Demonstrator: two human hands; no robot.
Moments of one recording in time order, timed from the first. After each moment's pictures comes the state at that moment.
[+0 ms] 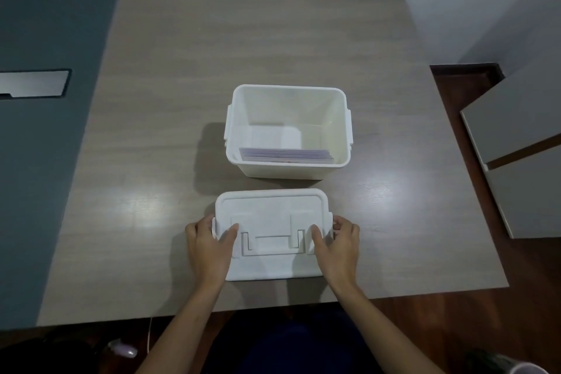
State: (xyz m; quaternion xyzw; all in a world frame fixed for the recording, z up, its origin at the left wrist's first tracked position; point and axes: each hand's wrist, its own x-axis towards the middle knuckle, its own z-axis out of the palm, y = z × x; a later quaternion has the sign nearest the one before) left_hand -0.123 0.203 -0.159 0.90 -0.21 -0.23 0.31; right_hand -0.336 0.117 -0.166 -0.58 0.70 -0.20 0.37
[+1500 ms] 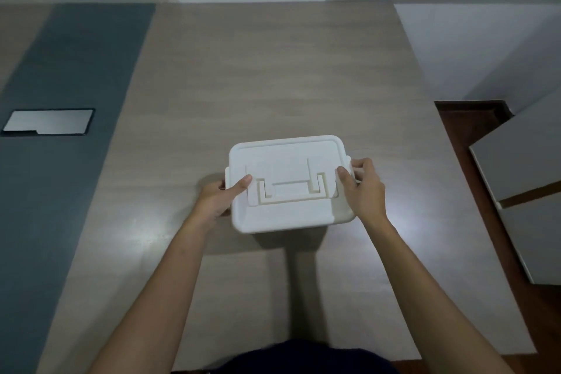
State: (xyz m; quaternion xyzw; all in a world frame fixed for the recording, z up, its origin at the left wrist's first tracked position) left_hand -0.028 0.055 -0.087 0.76 -0.16 -0.48 0.41; right_hand -0.283 -0.069 -0.079 -0.62 0.63 -0.25 0.40
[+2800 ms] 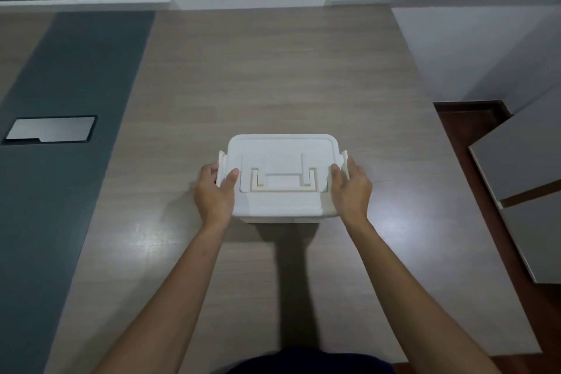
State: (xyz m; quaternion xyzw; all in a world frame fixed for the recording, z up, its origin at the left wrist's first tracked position) left_hand -0.031 0.042 -0.092 0.83 -0.20 -0.18 0.48; right_hand -0.249 -0.067 -0.096 -0.65 0.64 -0.30 0.29
